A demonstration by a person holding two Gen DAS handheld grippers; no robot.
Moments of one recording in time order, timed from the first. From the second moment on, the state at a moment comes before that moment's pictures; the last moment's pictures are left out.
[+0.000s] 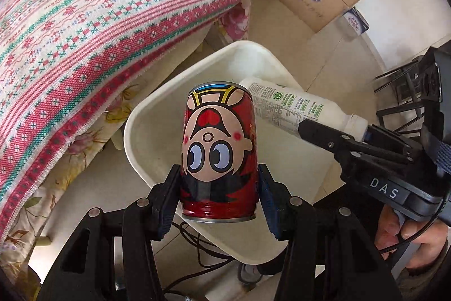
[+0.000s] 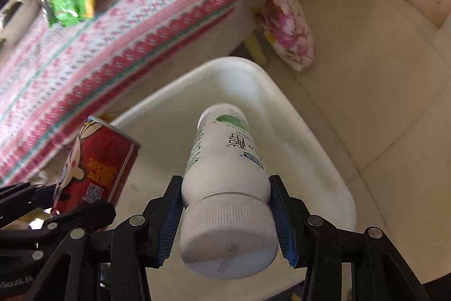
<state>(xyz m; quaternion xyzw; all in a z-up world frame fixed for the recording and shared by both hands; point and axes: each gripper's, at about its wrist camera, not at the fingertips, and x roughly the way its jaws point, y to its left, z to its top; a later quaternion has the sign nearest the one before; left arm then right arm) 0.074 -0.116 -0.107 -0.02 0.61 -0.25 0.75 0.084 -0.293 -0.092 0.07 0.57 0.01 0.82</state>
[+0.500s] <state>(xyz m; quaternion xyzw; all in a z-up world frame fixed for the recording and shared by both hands) 0.094 -0.131 -0.147 -0.01 0.65 -0.23 0.73 0.089 -0.279 -0.137 -0.02 0.63 -0.02 0.78</state>
